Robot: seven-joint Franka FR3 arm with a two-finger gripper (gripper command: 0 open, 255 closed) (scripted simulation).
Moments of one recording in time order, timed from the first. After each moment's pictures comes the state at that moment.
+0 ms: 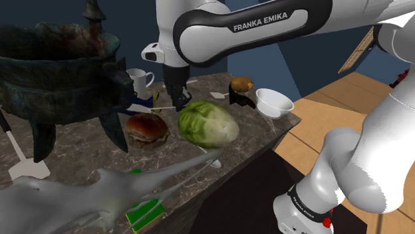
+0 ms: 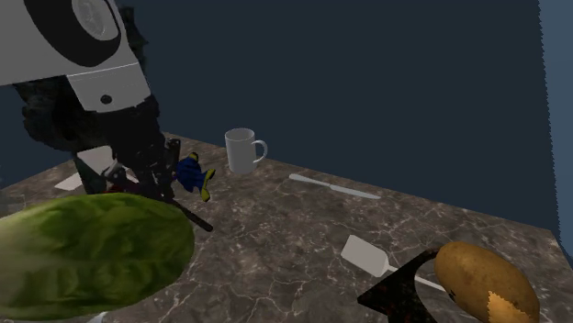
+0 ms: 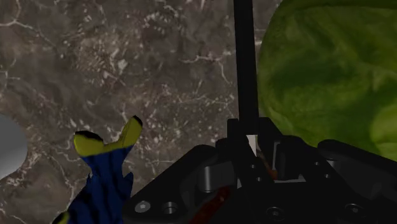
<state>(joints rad) 0.51 0.05 0.00 -1.99 -0.14 1.97 -0.95</state>
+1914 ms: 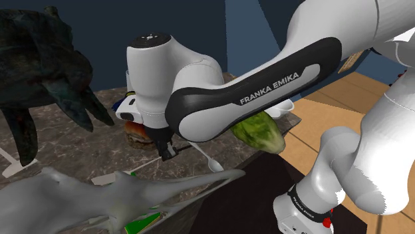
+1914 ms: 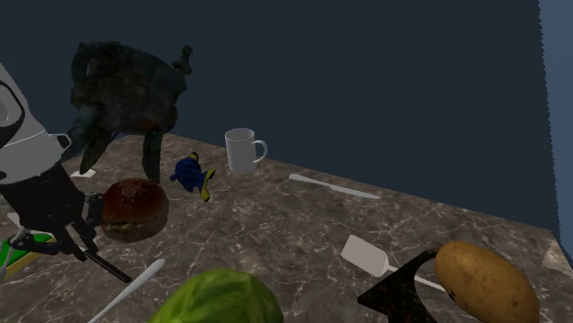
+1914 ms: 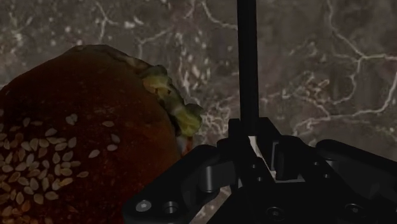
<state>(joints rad) 0.64 0.09 0.13 -2.16 -0.14 2.14 -0.66</state>
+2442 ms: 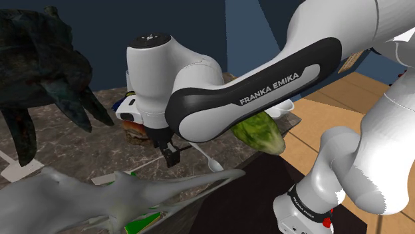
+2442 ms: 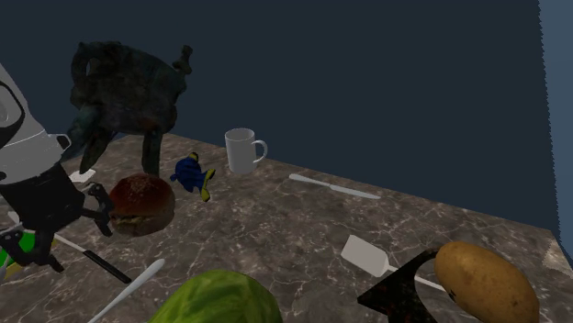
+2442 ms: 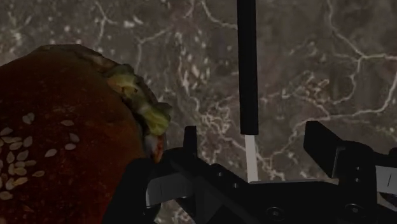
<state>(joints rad) 0.64 0.09 0.13 -2.16 -0.14 2.14 -0.66</state>
